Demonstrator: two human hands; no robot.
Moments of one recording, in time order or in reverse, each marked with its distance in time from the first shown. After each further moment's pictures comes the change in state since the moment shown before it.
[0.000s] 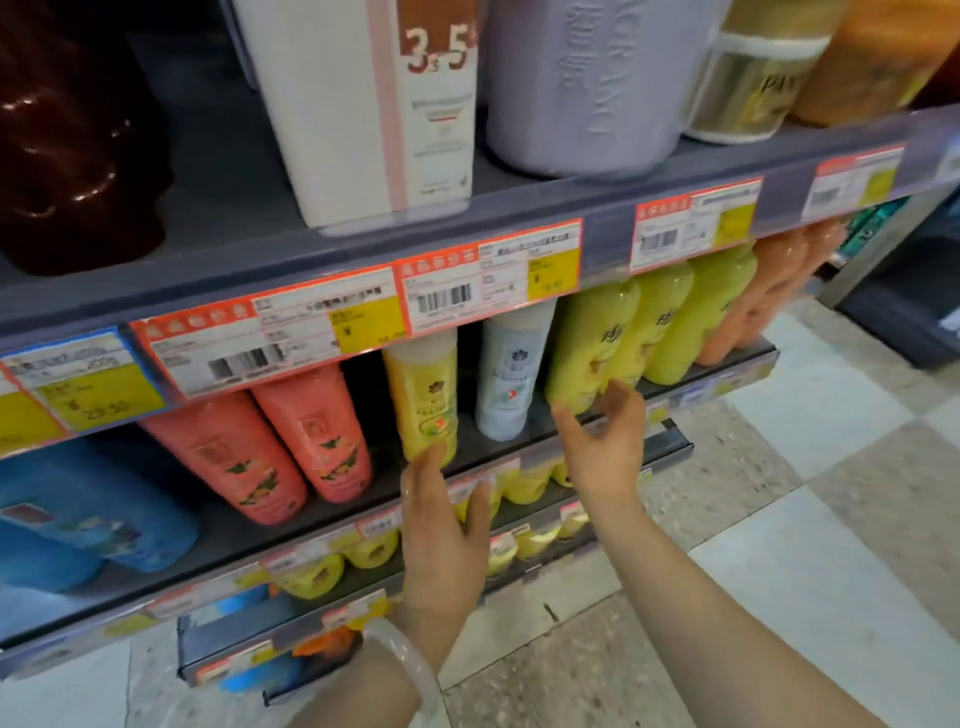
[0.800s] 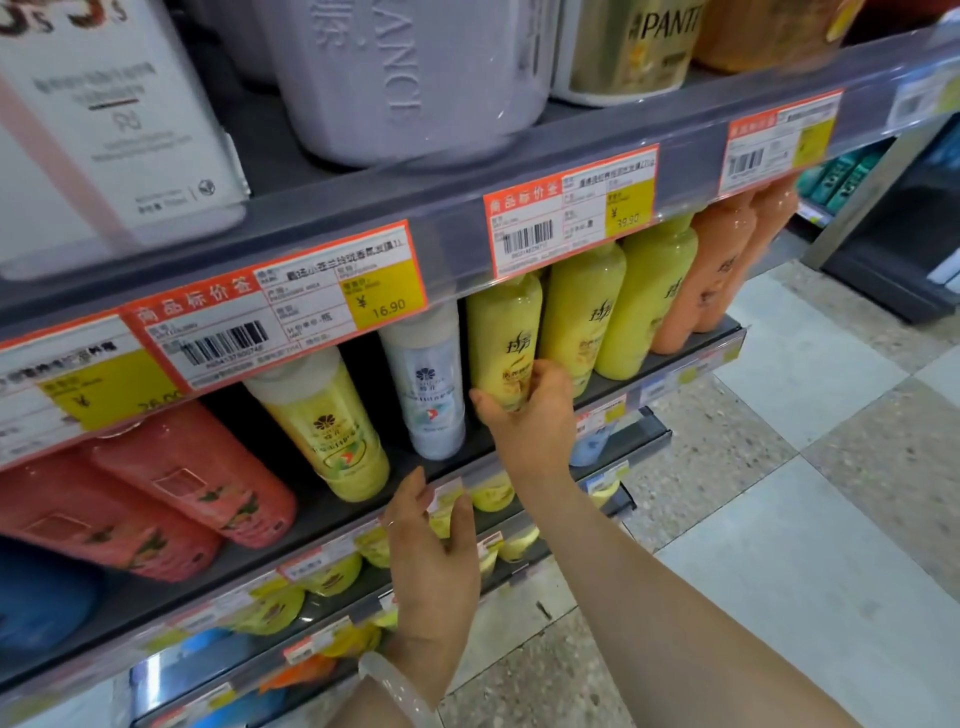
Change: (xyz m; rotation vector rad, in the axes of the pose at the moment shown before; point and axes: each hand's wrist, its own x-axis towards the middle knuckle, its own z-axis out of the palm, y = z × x) left_hand 0.003 0.017 0.071 -0.123 0.059 -0.212; right_hand 0.052 0.019 0.012 -0.133 -0.014 -0.061
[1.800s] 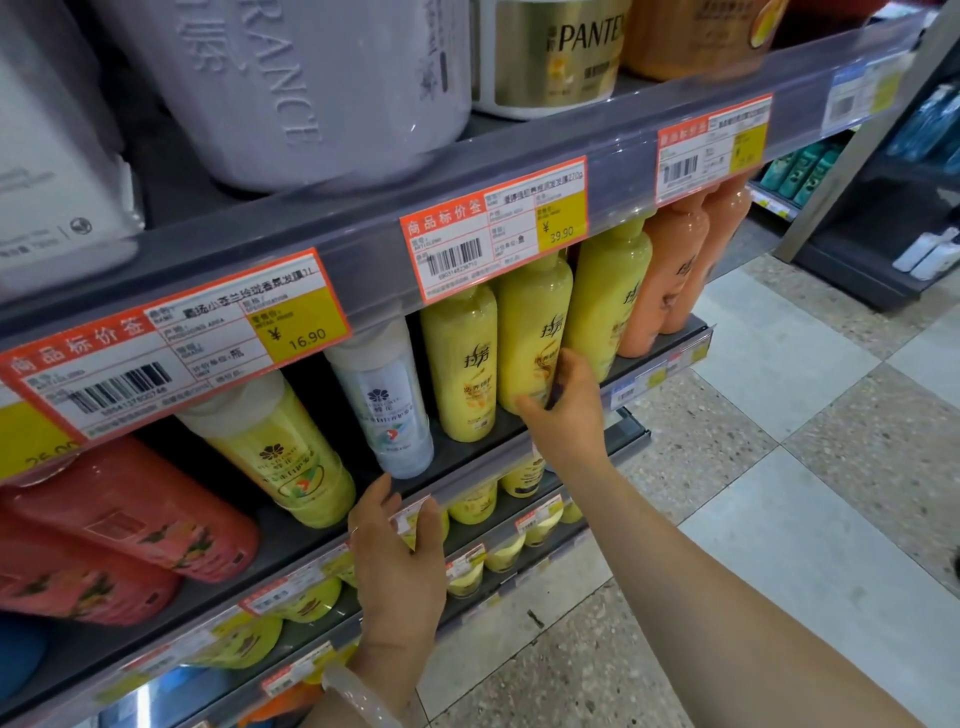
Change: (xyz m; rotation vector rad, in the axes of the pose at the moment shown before) left_hand 0.013 -0.001 0.005 0.041 0.005 0.050; right_hand 0.040 0.035 -0.046 0.118 -0.065 0.042
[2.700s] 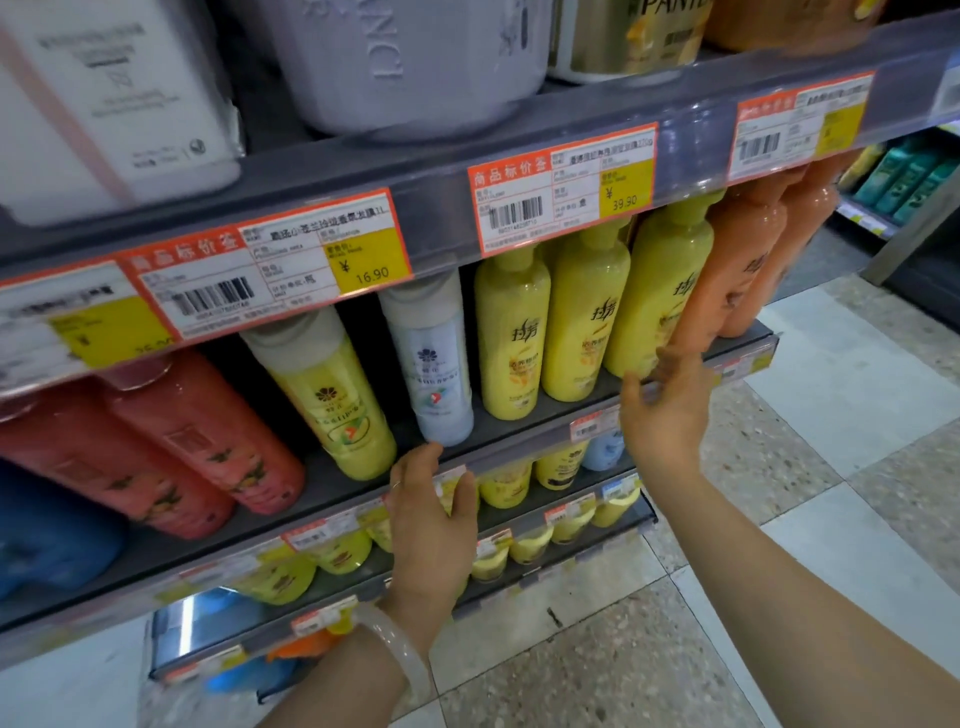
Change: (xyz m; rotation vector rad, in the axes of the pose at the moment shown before) left_hand 0.000 0.001 0.005 0.132 -0.031 0.041; right_hand 0.009 0.018 -0.040 -0.136 0.202 -0.140
